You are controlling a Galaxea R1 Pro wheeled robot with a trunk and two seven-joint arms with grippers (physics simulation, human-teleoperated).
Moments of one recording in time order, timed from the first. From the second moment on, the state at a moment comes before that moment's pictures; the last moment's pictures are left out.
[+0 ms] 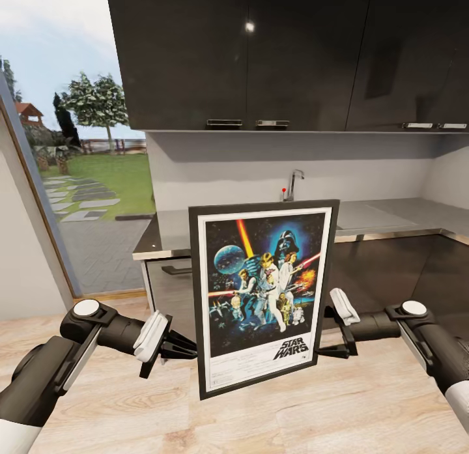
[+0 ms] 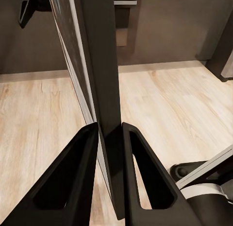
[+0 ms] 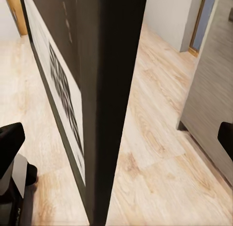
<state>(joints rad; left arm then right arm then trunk) -0.53 0.32 -0.23 -1.47 0.08 0.40 -1.57 -0.66 -0.43 0.12 -0.96 -0.07 0.05 1.57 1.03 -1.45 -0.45</state>
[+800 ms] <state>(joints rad) -0.53 0.32 -0.23 -1.47 0.08 0.40 -1.57 -0.66 -0.43 0.14 -0.96 -0.07 0.00 1.57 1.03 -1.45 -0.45</state>
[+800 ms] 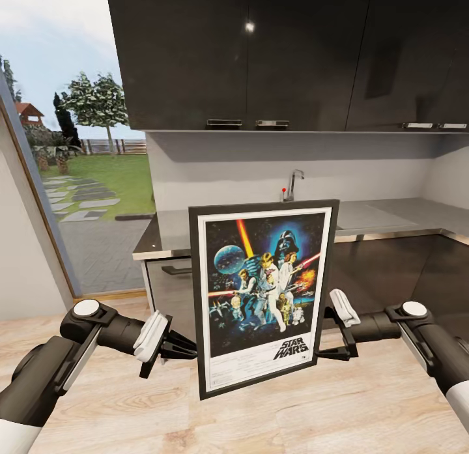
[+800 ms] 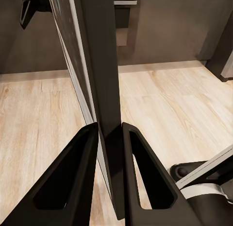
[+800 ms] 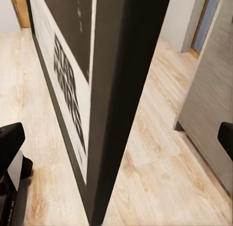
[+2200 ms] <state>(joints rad) -0.53 0.36 -0.23 -1.47 0.08 0.40 -1.57 -0.66 -0.44 0.14 -0.96 -0.08 -0.06 1.57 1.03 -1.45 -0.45</state>
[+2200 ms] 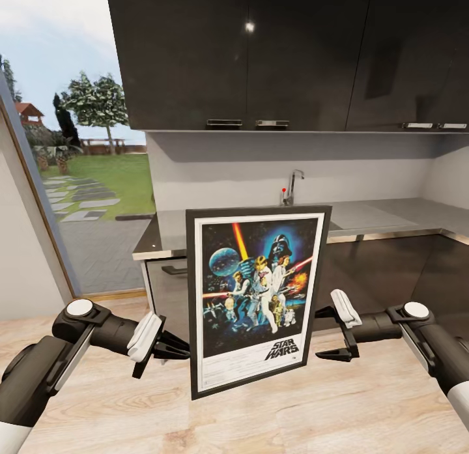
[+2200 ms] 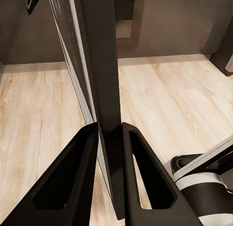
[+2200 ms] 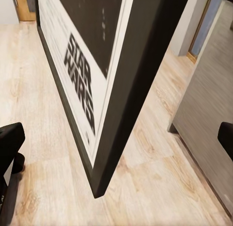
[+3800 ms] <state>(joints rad) -0.53 0.36 -0.25 -1.48 0.08 0.40 -1.57 -0.66 -0.44 0.18 -0.96 -0.08 -0.06 1.57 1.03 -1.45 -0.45</state>
